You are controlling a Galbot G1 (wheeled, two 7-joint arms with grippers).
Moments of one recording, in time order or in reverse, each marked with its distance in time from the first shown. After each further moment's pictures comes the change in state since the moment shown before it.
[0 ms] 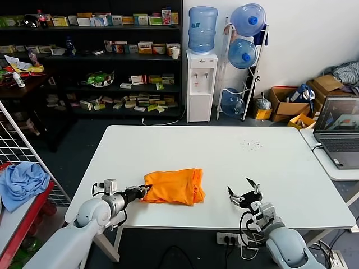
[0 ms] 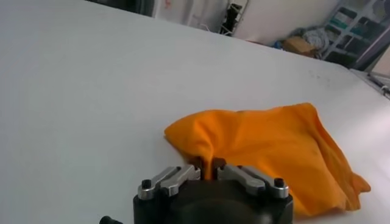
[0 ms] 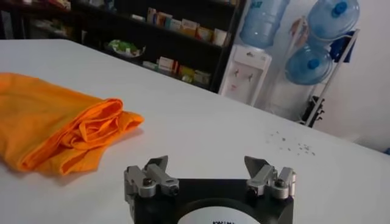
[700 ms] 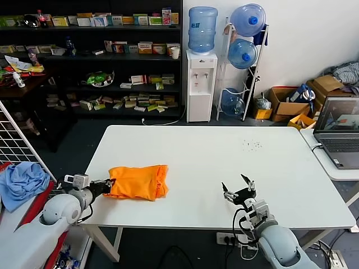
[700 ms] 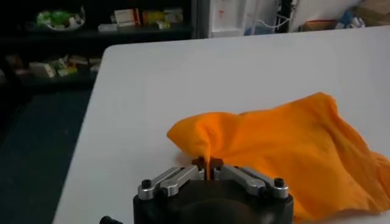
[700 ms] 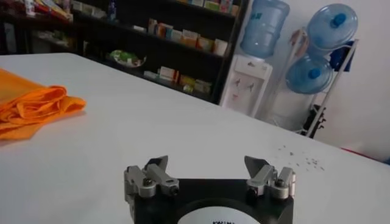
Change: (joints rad) left arm 0.041 0.221 -0.095 -0.042 0.114 0.011 -0.084; right arm 0.022 0.034 -0.034 0.026 -0.020 -0.009 0.025
